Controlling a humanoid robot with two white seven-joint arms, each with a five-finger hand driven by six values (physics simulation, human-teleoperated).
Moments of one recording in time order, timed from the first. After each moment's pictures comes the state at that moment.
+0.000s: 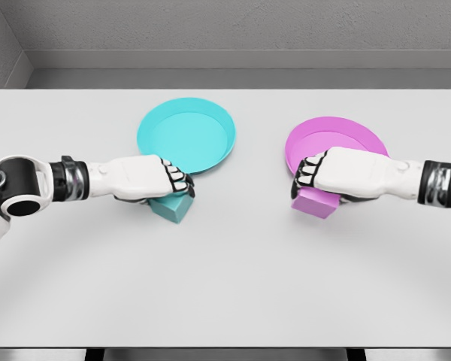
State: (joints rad) left arm -0.64 0.72 -0.78 -1.57 -0.66 -0.61 -0.45; right arm -0.48 -0.89 0.55 -1.75 0.41 -0.57 0.49
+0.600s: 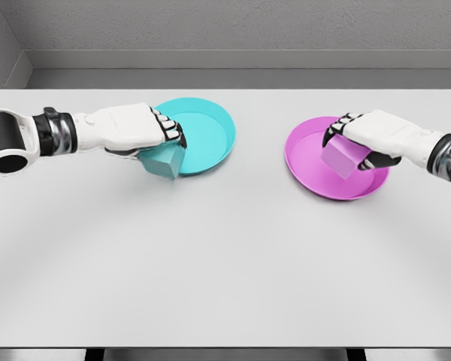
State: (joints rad) left arm -0.80 0.68 -0.75 -1.43 -0.64 -0.61 -0.44; right arm -0.49 -0.87 0.51 -1.74 0.42 -0.11 0.53
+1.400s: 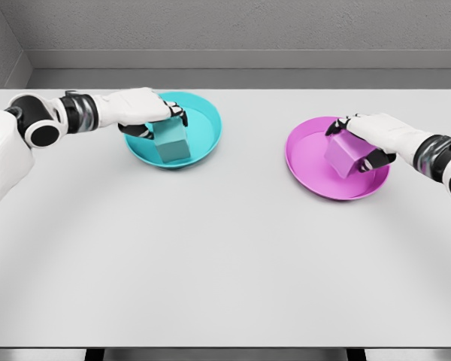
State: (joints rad) left arm -0.92 0.48 -0.76 -1.03 -0.65 -0.61 -0.44; right arm -0.51 -0.80 0.55 -1.70 0.42 0.14 0.53
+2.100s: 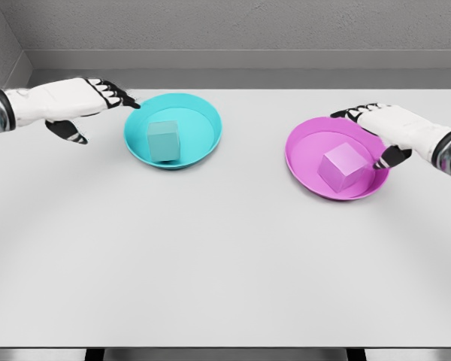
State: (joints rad) left arm -0.84 0.82 -0.73 -1.27 -0.43 -0.61 -0.44; right arm -0.49 -0.88 0.49 -1.74 0.41 0.04 0.52
